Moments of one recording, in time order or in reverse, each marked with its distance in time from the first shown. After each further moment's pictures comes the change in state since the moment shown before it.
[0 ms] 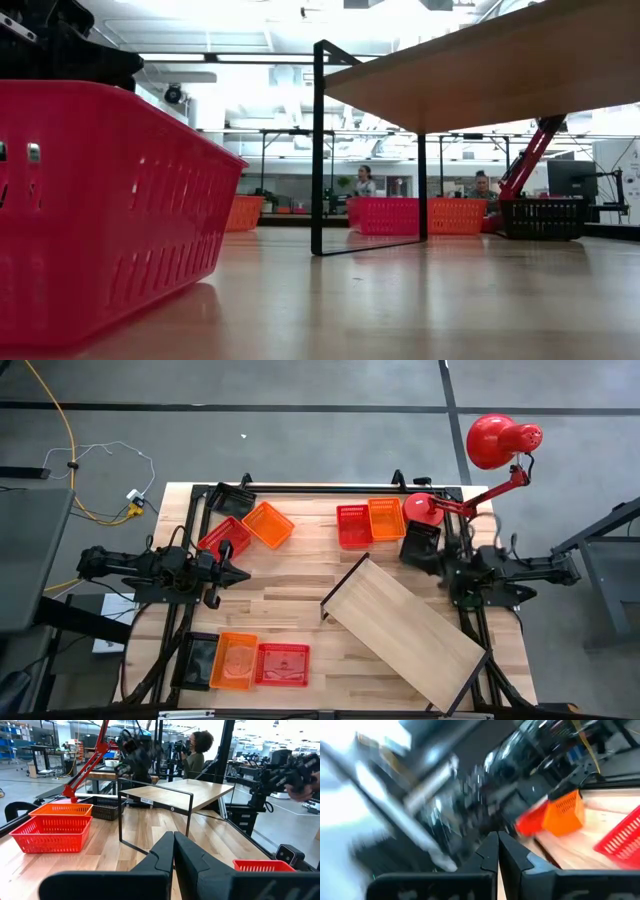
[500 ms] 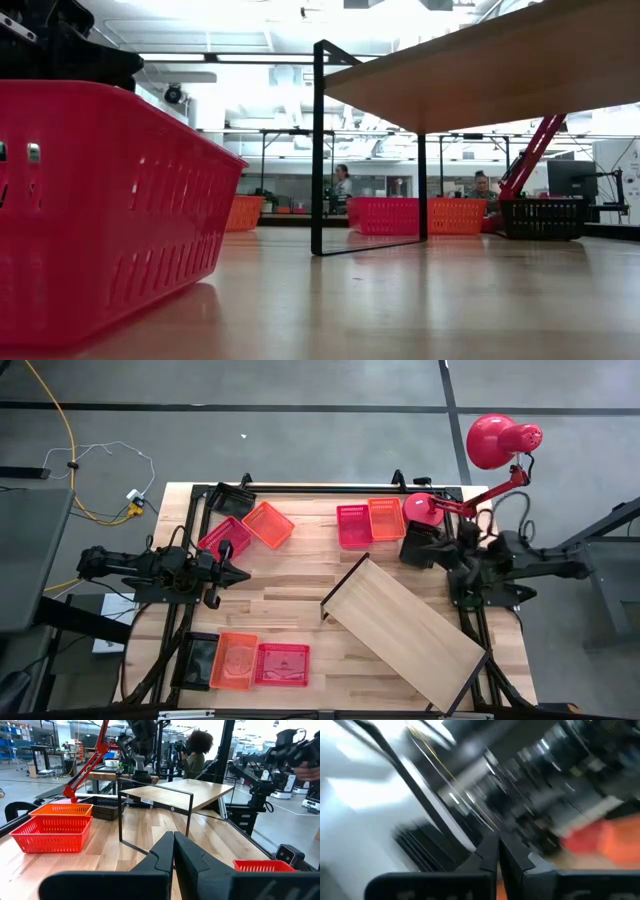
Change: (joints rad) left arm 0.000 0.000 0.000 0.000 0.000 0.000; right arm 0.001 0.272 0.345 -0.045 -0.201 -0.097
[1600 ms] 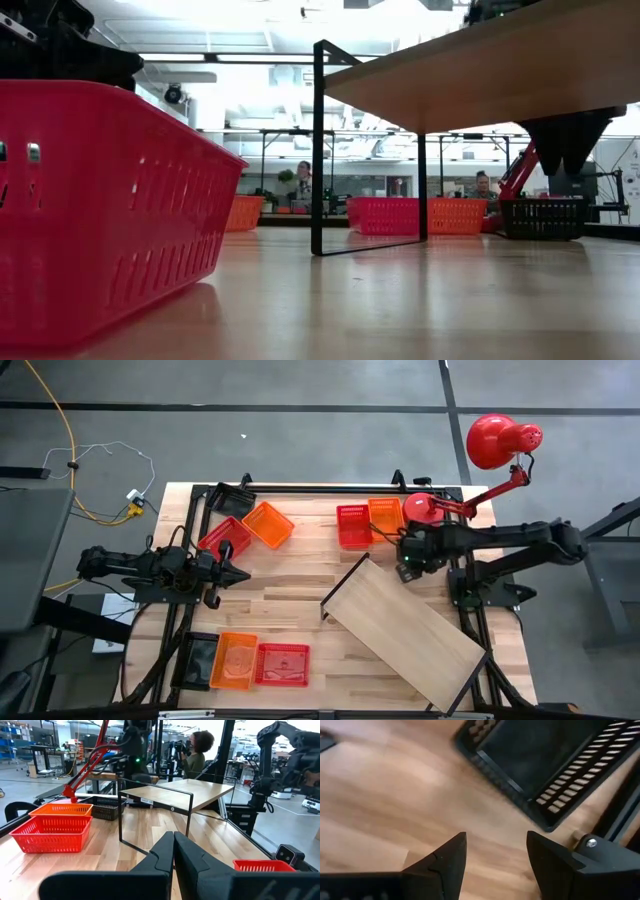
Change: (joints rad) left arm 0.000 0.000 0.000 0.000 0.000 0.000; right arm -0.207 0.894 0.441 -1.332 0.045 0.417
